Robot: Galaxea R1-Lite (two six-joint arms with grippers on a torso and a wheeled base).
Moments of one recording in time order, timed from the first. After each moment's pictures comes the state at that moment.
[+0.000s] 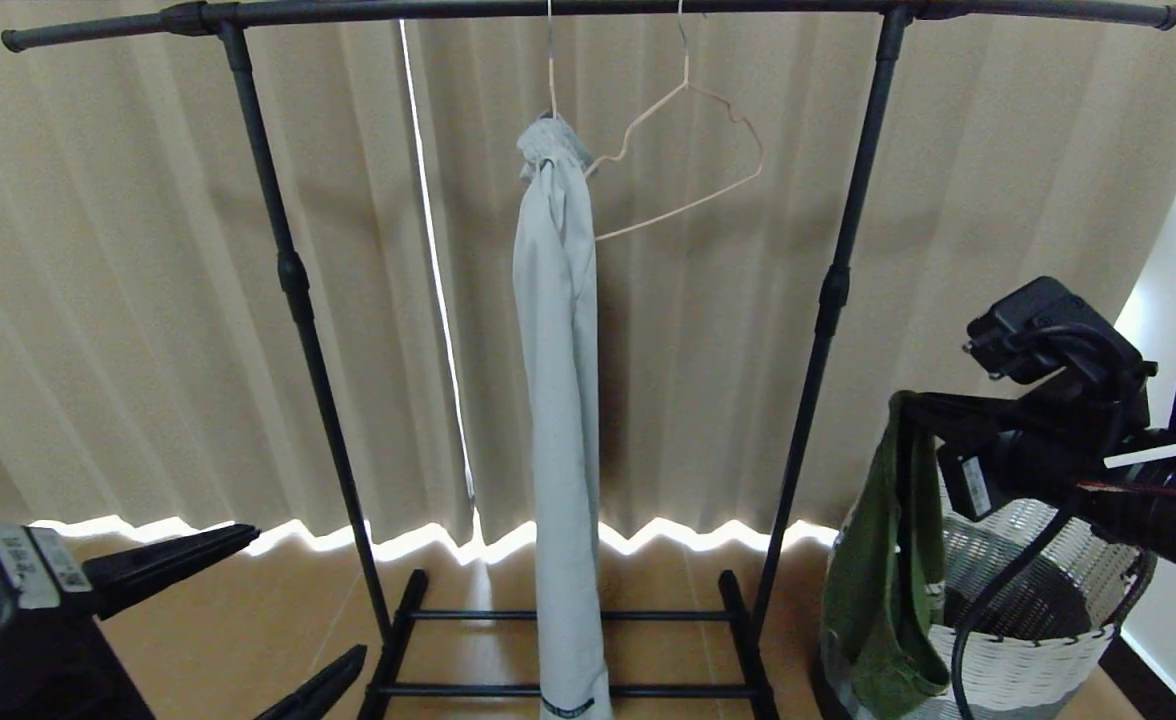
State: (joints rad) left arm -0.69 0.99 -0.29 -0.45 0.13 0.27; right arm 0.45 1.40 -0.68 -0.41 -0.25 -0.28
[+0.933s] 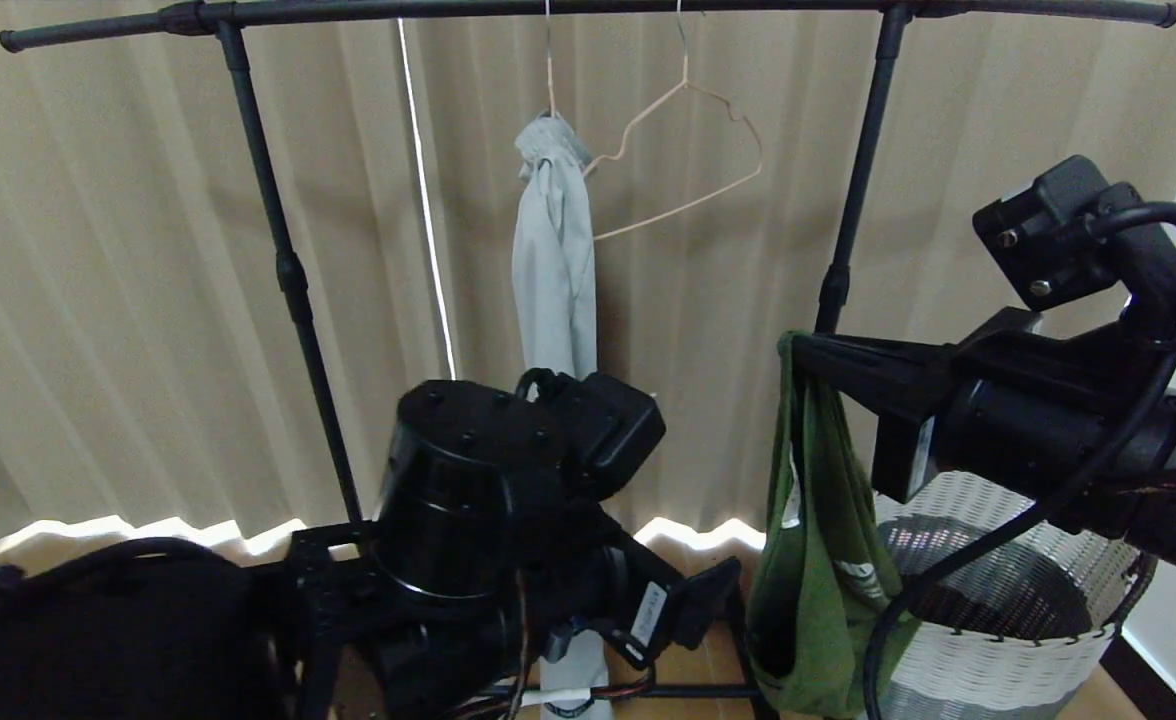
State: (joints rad) left arm -0.94 1.74 -0.86 -0.49 0.14 -0.04; right arm 0.75 1.40 -0.81 -0.47 -0.21 -0.10
